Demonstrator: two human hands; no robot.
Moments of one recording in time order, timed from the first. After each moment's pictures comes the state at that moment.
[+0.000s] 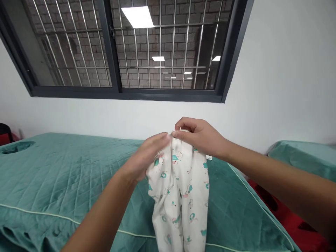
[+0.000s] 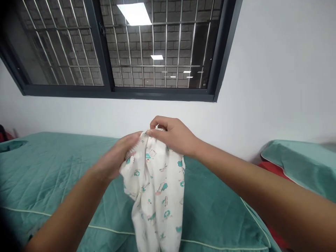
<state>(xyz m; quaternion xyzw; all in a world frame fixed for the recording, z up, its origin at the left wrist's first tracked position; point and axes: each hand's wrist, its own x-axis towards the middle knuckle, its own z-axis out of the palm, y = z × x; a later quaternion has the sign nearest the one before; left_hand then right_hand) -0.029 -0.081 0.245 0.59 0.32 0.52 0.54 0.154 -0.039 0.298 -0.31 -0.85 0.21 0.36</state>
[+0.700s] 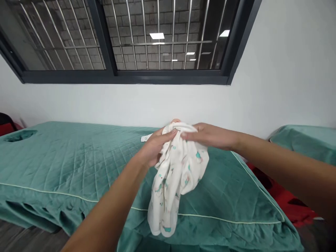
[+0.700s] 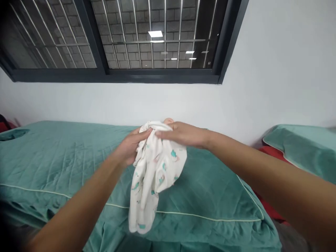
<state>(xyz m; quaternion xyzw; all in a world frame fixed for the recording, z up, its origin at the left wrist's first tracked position) -0.011 -0.056 0.197 0.53 0.28 0.51 0.61 0.181 -0.022 0.257 -0.32 -0.77 0.52 0.16</state>
